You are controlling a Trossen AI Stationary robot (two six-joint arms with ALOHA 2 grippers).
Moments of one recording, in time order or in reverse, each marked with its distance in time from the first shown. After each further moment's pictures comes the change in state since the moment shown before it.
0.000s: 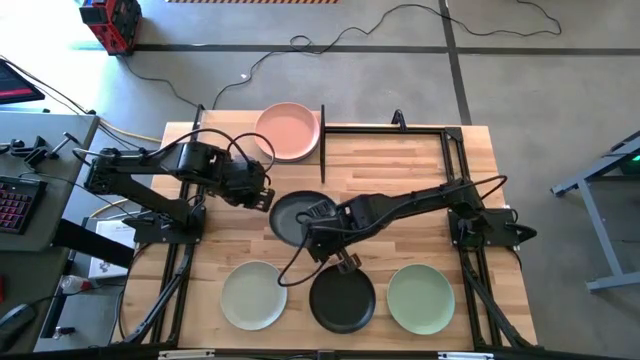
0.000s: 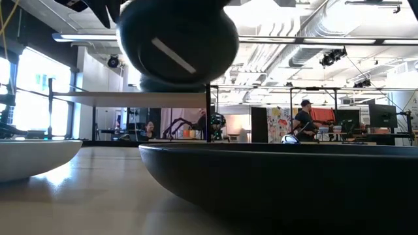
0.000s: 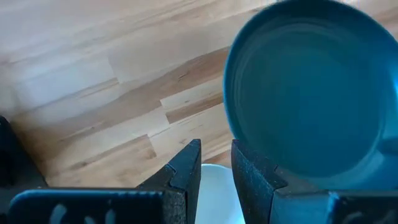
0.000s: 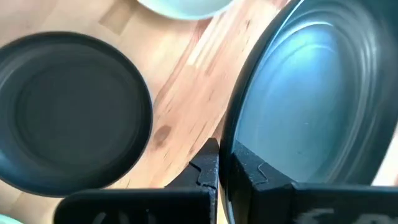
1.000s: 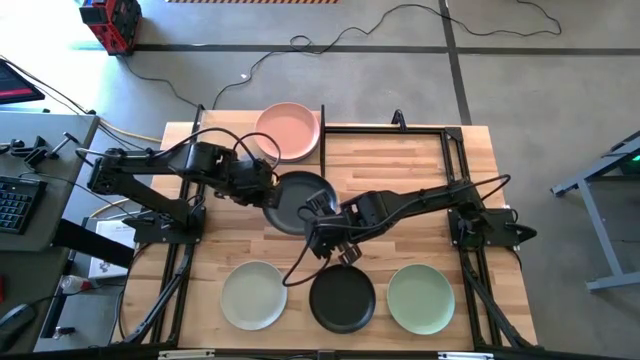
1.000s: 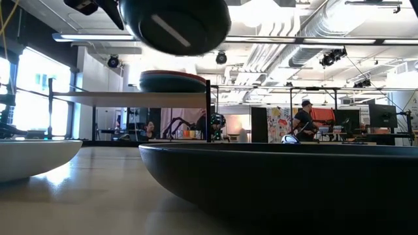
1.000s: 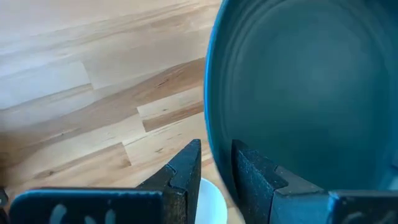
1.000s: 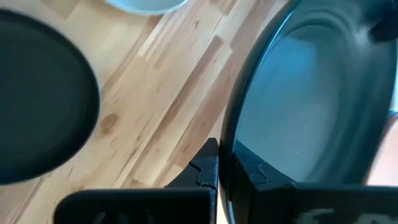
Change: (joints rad) left arm 0.021 0.037 0.001 0.089 0.003 -0.036; right arm 0.016 -0.002 0.109 -0.056 0.201 -0.097
